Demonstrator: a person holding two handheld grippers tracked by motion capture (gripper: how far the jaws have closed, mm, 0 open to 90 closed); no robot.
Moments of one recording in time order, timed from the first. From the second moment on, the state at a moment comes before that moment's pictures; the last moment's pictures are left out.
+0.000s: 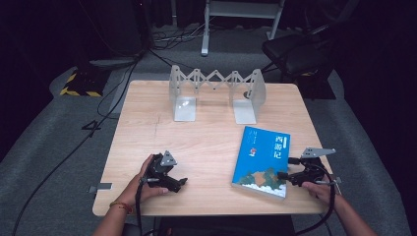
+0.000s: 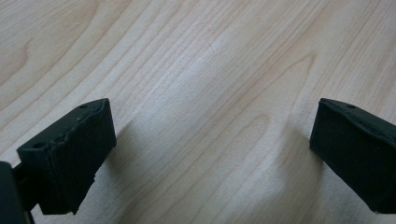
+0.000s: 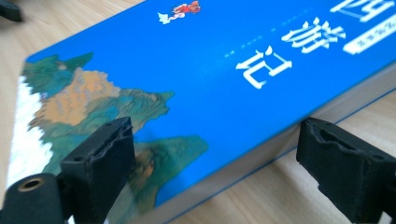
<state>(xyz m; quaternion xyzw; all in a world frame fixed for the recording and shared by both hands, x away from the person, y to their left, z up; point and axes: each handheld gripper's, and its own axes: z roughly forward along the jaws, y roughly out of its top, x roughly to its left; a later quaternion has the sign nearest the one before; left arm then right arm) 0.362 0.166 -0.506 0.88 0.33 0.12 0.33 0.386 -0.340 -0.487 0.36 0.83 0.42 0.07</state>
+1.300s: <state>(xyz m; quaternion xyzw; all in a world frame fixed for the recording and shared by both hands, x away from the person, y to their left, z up) 0.349 0.018 -0.504 0.91 0.21 0.10 0.35 0.399 -0.330 -0.475 0.30 0.88 0.33 0.16</state>
